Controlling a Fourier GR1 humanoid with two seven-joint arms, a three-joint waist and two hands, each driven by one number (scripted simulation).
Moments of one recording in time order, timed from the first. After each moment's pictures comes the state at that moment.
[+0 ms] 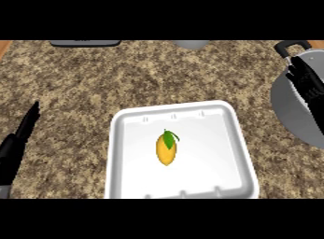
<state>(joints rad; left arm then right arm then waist) 0.02 0.56 -0.15 -1.42 0.06 0.20 -0.17 -0.22 -0.53 0.04 -1.60 -0.20 0.04 0.12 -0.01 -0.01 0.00</state>
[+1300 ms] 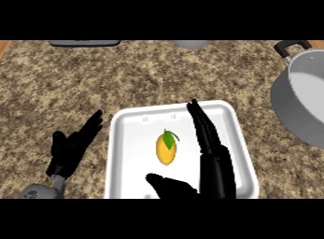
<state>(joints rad) -0.07 0.32 -0.28 -1.37 0.23 0.03 0.10 -0.11 -0.01 0.68 -1.88 0.84 -0.53 0.62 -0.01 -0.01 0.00</state>
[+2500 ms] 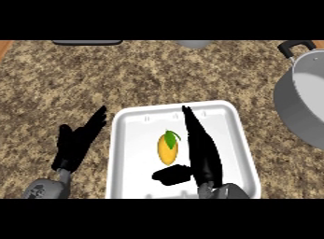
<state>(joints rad) -0.10 0.25 -0.22 -1.36 0.15 -0.02 0.14 -0.22 -0.03 0.62 -1.60 0.58 -0.33 0.81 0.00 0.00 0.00</state>
